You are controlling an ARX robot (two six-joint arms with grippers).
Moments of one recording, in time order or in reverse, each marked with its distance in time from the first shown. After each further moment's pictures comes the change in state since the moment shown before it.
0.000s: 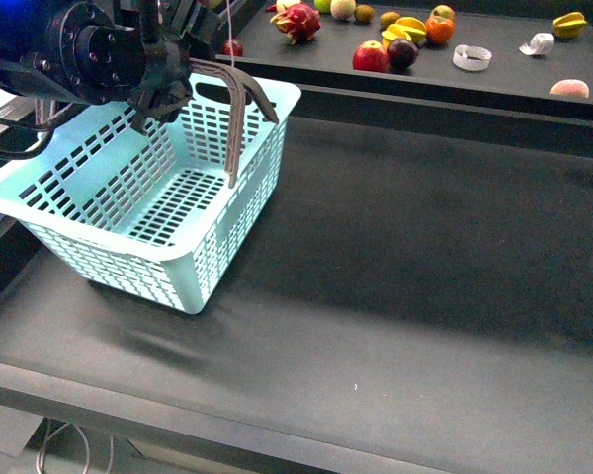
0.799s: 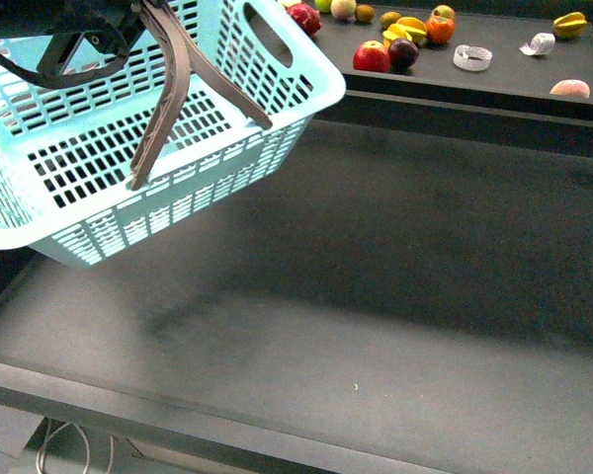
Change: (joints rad) left arm -0.083 -0.576 -0.653 0.222 0.092 0.316; right arm 0.000 0.000 0.000 0.000 0.000 0.000
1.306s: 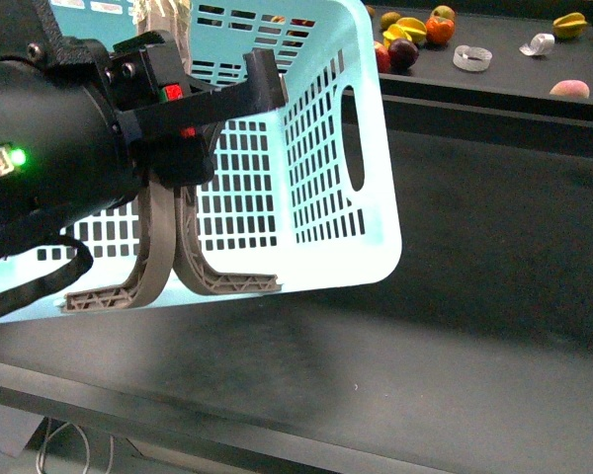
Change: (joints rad) left arm -0.234 -0.297 -0.523 0.226 -0.032 0.403; right arm 0.000 0.000 0.000 0.000 0.000 0.000
